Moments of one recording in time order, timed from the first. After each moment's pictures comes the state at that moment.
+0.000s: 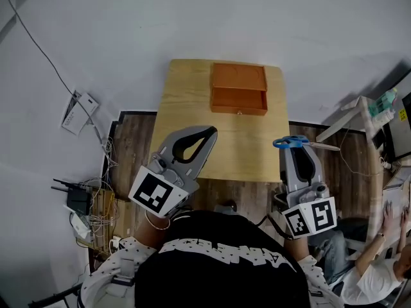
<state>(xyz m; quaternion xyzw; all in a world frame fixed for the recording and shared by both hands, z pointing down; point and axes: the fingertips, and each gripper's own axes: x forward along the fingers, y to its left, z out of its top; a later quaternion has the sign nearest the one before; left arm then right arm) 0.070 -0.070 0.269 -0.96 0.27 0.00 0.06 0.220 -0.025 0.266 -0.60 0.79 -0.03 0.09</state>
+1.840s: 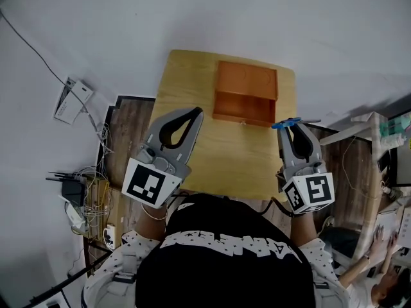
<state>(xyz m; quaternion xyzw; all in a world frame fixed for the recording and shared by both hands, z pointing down) 0.061 -0.203 0.292 -0.93 0.37 -0.02 0.07 0.248 -0.184 0.333 -0.57 0.82 -0.04 -0.04</state>
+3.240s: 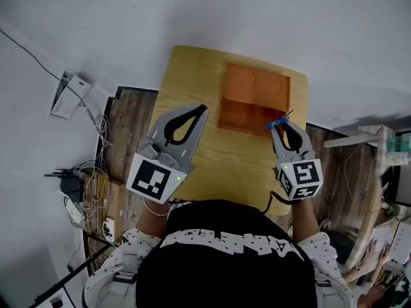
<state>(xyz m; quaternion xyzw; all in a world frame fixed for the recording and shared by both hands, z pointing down) 0.059 -0.282 0.335 -0.92 0.38 -0.06 0.03 0.241 -0.275 0.441 -0.53 0.82 -0.09 -0.18</state>
